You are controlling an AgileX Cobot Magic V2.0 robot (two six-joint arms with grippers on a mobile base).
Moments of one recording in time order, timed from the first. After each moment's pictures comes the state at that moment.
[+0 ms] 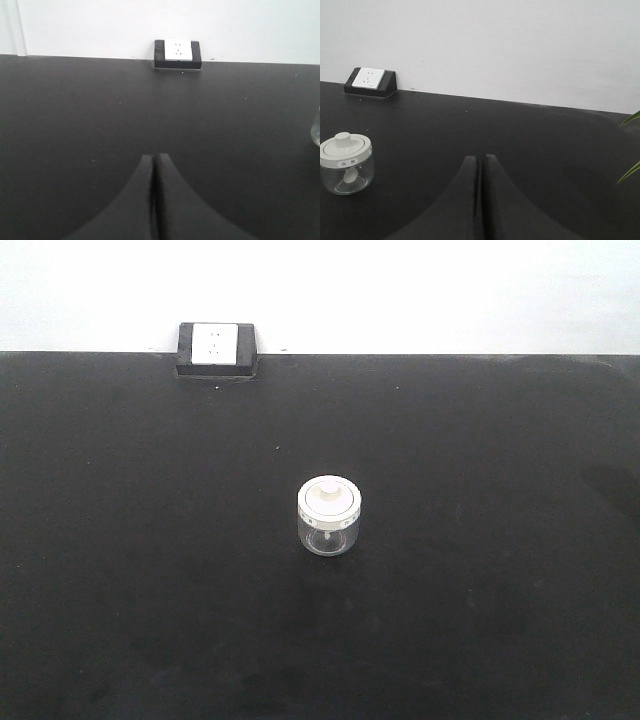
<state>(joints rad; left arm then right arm) 0.00 -0.01 0.03 -0.02 0.21 -0.03 0.27 0.21 -0.20 -0.85 0.22 0.74</state>
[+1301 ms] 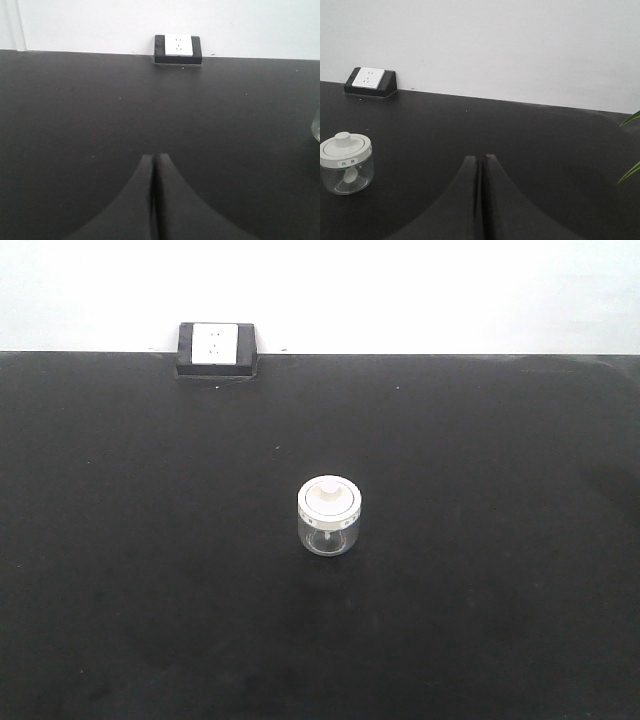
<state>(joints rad) 0.00 -0.01 0.03 -0.02 0.22 -0.03 0.27 0.21 -0.20 -0.85 0.22 0.74</state>
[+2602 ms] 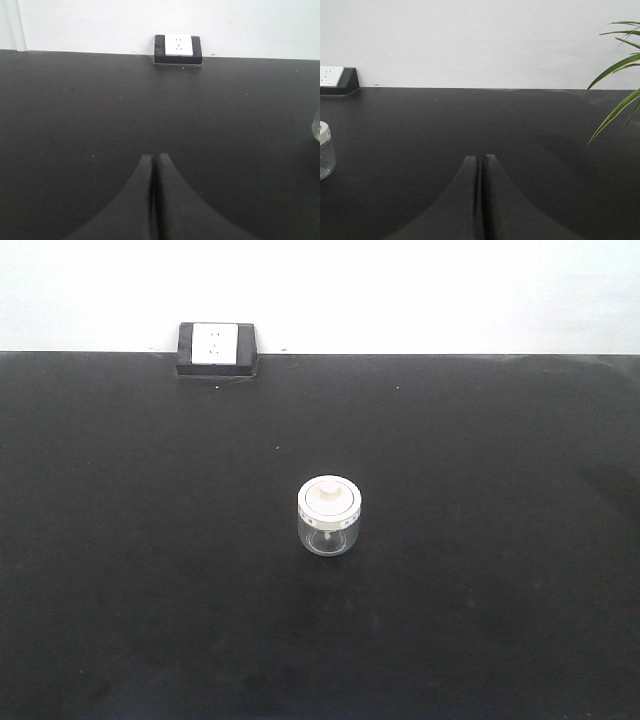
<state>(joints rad) 0.00 -0.01 0.03 -0.02 0.22 -0.03 -0.01 -0.01 0.03 -0.24 0.11 0.19</state>
